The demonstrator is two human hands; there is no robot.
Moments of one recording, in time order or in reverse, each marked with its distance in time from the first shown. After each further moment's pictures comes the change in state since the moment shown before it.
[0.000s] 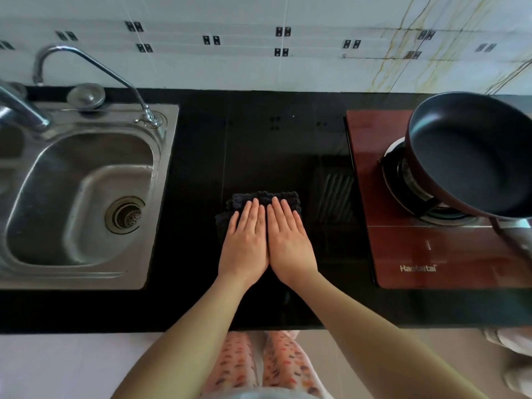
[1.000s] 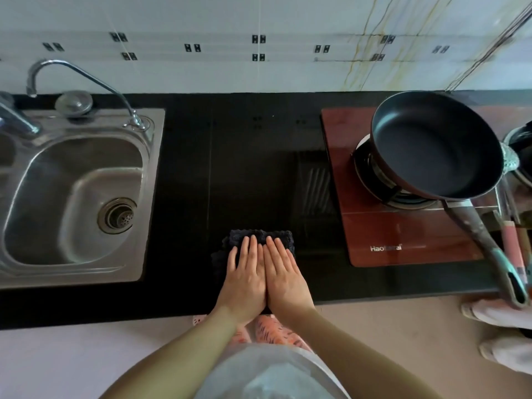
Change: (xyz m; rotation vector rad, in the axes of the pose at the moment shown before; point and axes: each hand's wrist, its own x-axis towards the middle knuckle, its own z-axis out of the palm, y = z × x) left_hand -0.083 0.028 0.016 0.067 -0.066 0.195; right_hand -0.099 -0.008 0.006 0.005 -0.120 0.016
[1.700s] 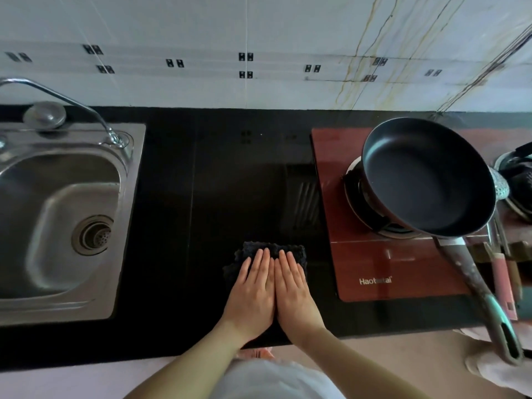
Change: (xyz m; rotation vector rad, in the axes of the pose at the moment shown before) left_hand 0.055 0.024 -0.006 -0.108 0.003 0.115; right_hand 0.016 0.055 -0.014 -0.062 -0.048 0.057
